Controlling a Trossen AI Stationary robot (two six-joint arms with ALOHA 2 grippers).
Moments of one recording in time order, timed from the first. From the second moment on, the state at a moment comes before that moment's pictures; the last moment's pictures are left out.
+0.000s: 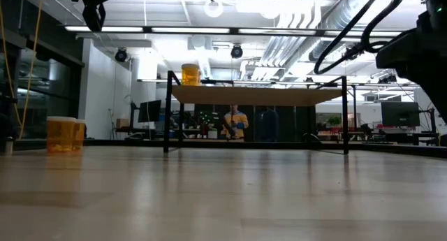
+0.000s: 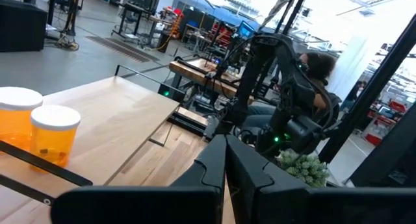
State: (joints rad) left arm 0.14 0.43 0.48 -0.05 -0.17 -0.38; right arm 0.52 1.47 0.88 -0.96 -0.06 2.02
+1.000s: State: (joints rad) left arm 0.14 0.43 0.48 -0.05 -0.19 -0.38; right arm 0.38 1.40 1.24 -1.21 0.26 1.49
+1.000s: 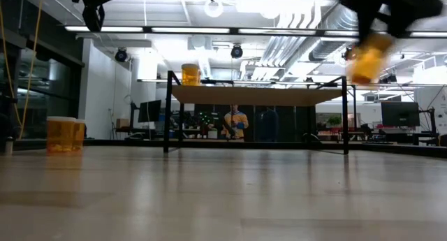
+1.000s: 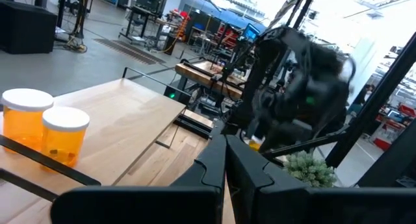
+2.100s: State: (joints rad) left arm 0.26 0.97 0.75 -0.05 -0.21 -0.42; right arm -0.12 2.08 2.31 -1.12 0.15 0.20
